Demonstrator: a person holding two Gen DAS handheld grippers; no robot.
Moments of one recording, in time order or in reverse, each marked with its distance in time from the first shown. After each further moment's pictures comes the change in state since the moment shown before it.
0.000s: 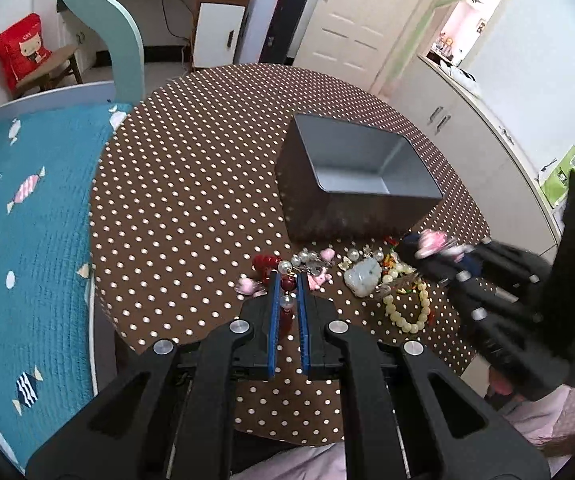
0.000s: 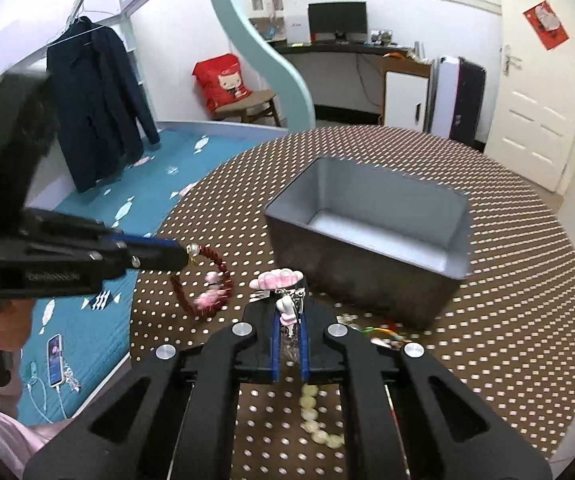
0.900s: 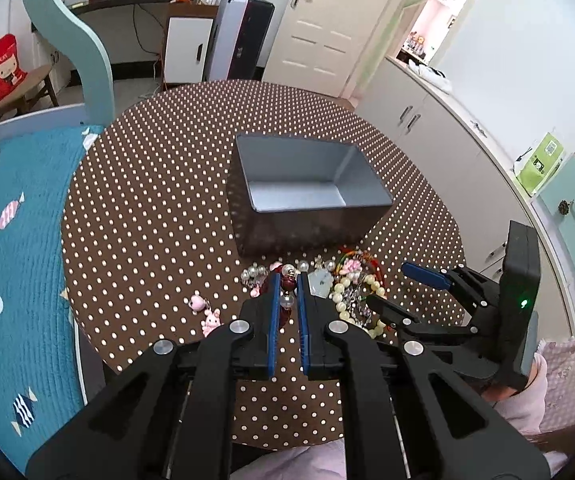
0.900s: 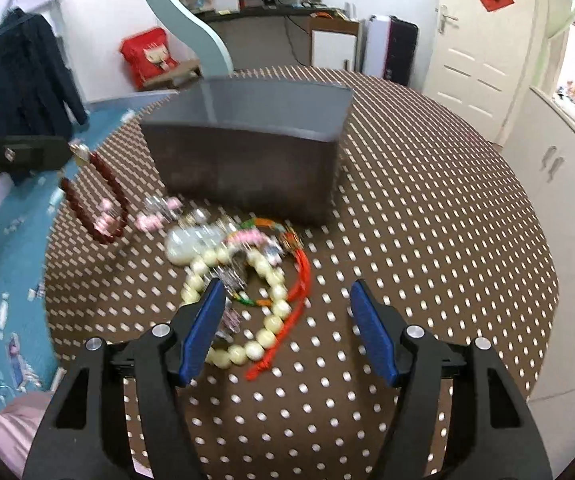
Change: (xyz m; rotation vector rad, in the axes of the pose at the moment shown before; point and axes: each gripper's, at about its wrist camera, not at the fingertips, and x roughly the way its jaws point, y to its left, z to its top) left arm -0.005 -0.030 0.009 0.066 -0.027 -0.062; right arm 0.009 -0.038 -0.063 0.109 0.146 -0.233
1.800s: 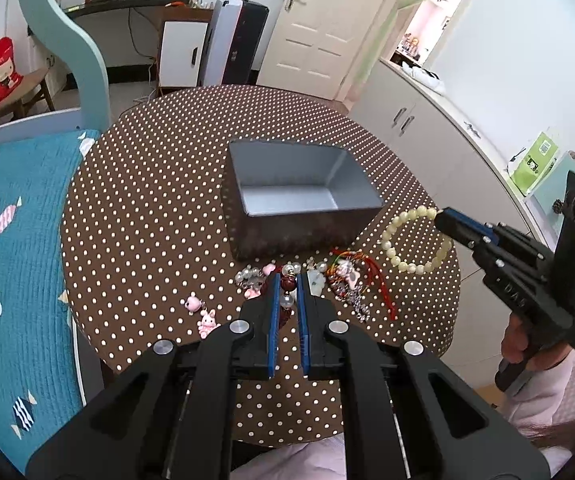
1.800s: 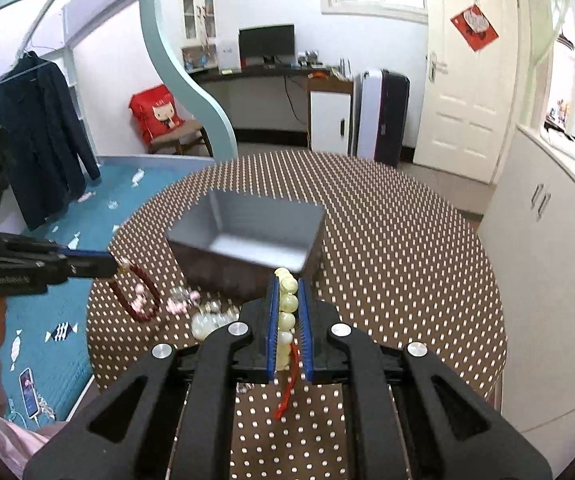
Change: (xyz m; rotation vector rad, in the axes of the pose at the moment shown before) left arm -0.012 -0.005 0.003 0.019 -0.025 -0.016; right arm -0.084 -0.020 0.043 0.015 -0.233 0.042
